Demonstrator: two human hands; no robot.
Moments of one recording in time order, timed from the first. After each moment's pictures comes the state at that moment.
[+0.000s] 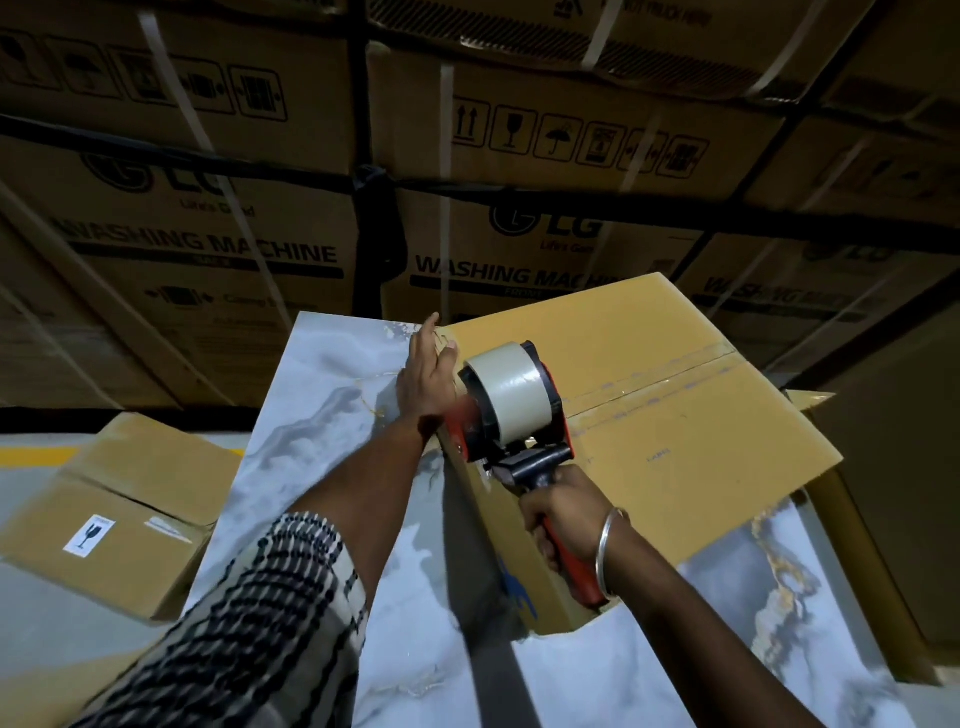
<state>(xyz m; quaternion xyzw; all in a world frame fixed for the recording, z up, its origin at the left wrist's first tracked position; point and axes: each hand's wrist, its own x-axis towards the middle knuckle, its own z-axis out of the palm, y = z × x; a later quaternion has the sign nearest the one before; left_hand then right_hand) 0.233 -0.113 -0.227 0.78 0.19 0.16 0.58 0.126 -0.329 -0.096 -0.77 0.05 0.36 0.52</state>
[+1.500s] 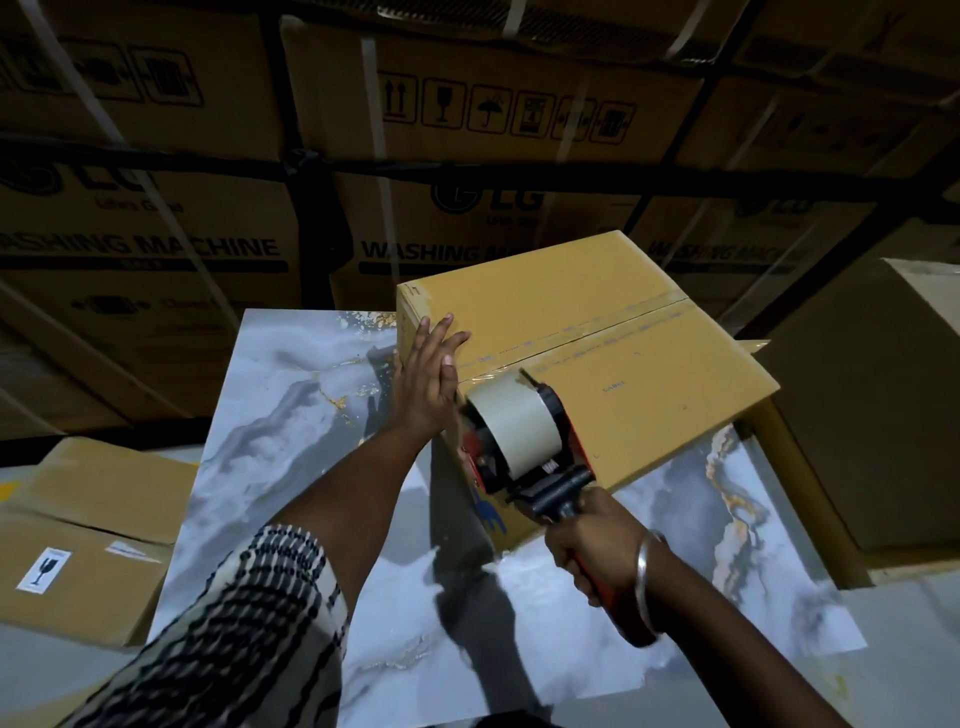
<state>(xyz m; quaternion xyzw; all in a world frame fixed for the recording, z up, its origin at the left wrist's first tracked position) 0.209 -0.161 -0.230 0.89 0.01 0.19 0.41 0.071 -0.392 -0.082 -0.78 0.12 0.35 0.50</state>
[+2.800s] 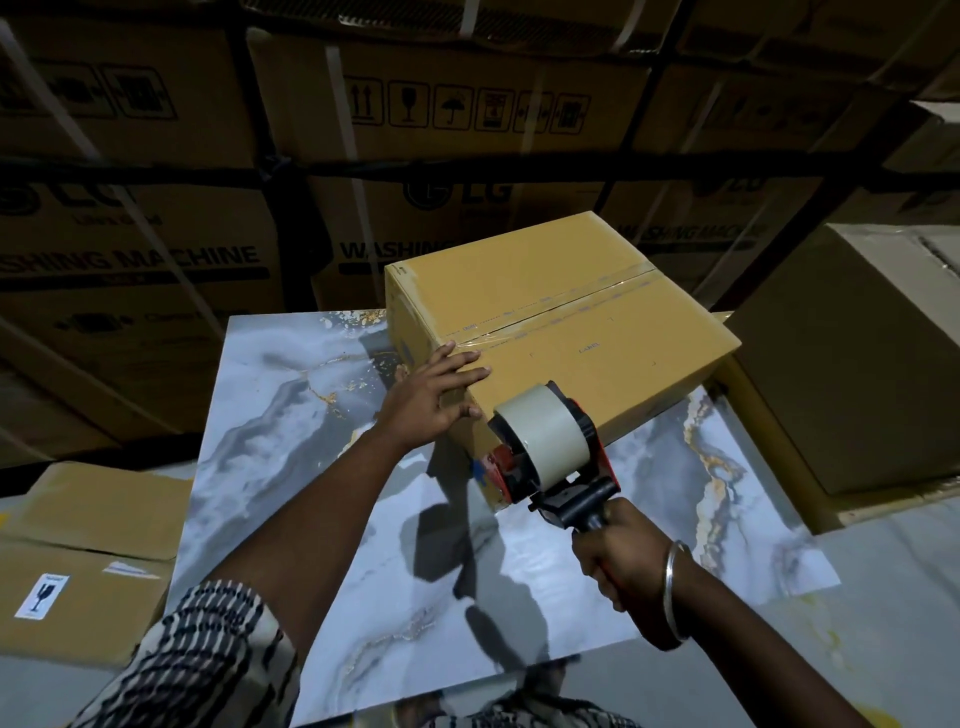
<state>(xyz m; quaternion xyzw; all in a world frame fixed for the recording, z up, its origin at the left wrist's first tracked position) 0.169 -0.162 -0.210 0.92 -0.14 0.05 0.36 0.028 -0.431 -0.097 -0.79 0.15 0.32 0.50</state>
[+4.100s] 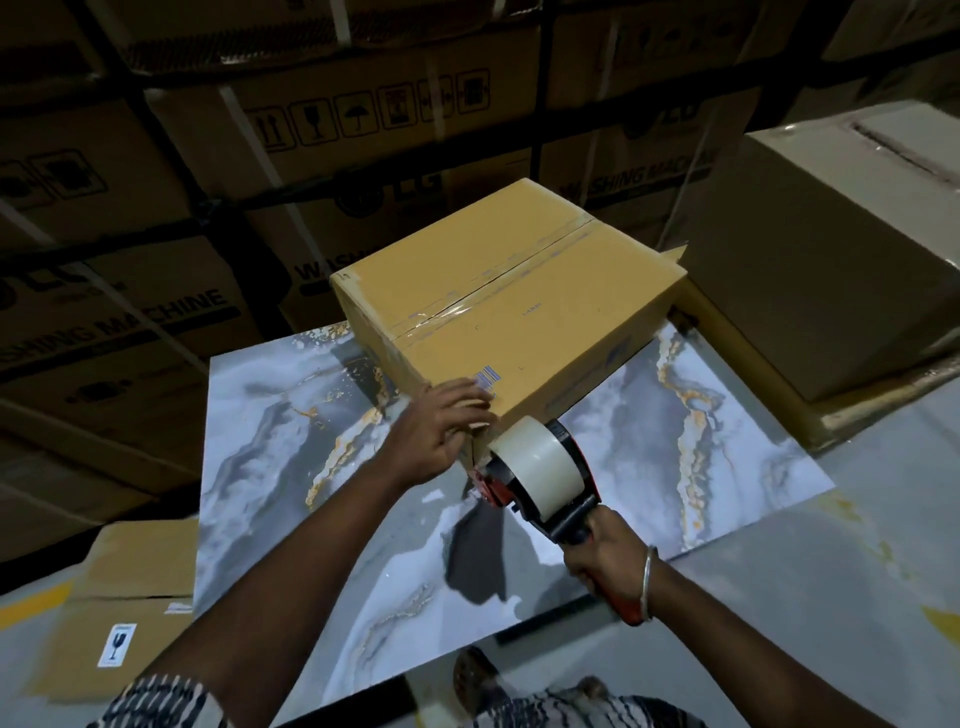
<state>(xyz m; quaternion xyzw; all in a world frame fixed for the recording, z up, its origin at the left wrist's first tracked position) 0.112 -0.226 -0.181 0.89 -0.30 0.08 0.32 -0.017 -0.490 -0.181 -0.73 0.08 0.30 0.61</state>
